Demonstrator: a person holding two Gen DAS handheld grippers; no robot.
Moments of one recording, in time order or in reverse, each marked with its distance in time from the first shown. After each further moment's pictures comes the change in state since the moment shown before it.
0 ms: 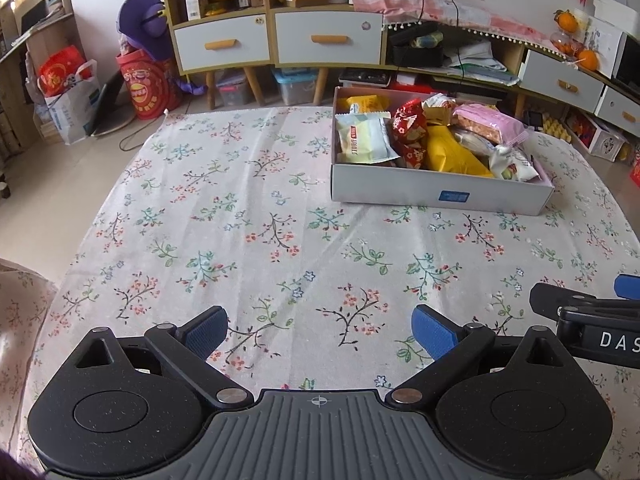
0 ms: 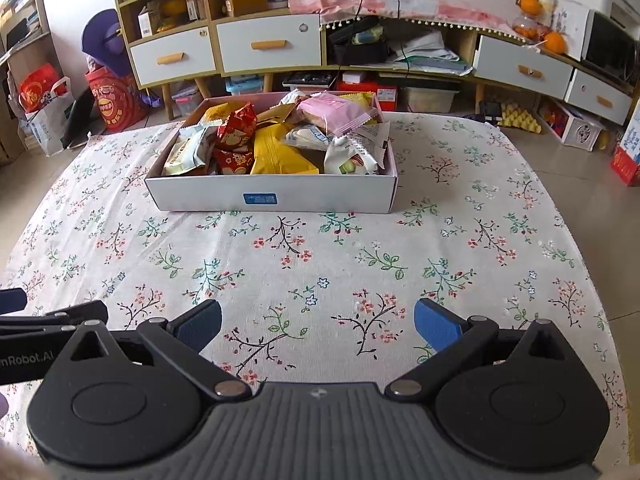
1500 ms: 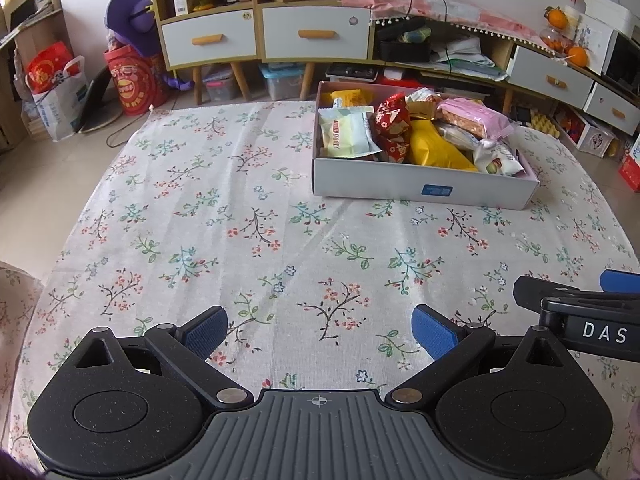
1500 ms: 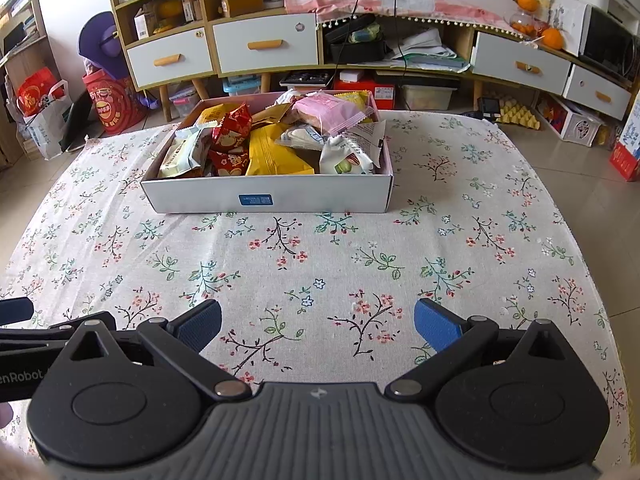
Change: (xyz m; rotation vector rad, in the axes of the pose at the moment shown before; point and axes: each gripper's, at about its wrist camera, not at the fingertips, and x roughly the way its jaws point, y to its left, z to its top) left arm 0.001 -0.007 -0.001 0.012 0.014 -0.038; right arm 0.002 -0.004 0.001 0.010 0.004 0.002
